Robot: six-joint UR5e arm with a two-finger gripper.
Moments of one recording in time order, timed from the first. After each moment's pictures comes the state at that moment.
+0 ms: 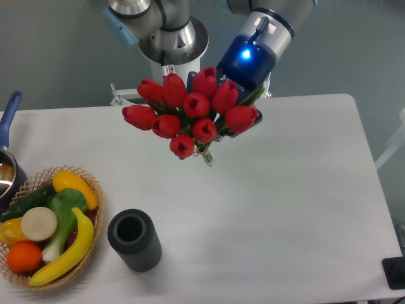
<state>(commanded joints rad) 2.71 -1.65 -1.68 -0.91 0.46 0.95</state>
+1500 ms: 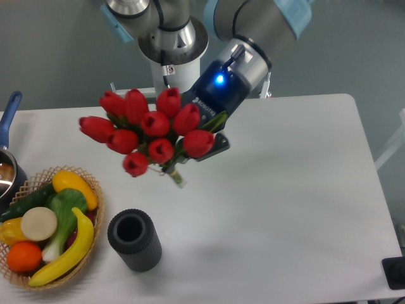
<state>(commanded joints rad) 2.59 -1.80 -1.64 -0.75 0.20 0.95</state>
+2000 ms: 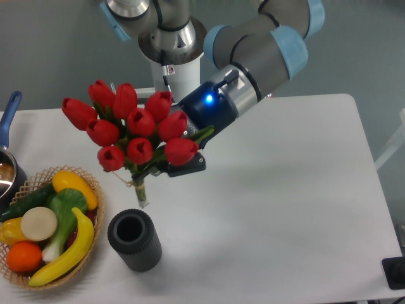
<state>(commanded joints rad) 2.54 -1.89 -1.56 -0.75 0.15 0.96</state>
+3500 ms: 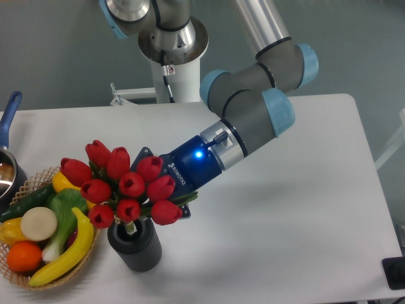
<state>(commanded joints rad) 2.50 -2.01 -1.58 -0.74 0.17 1.02</state>
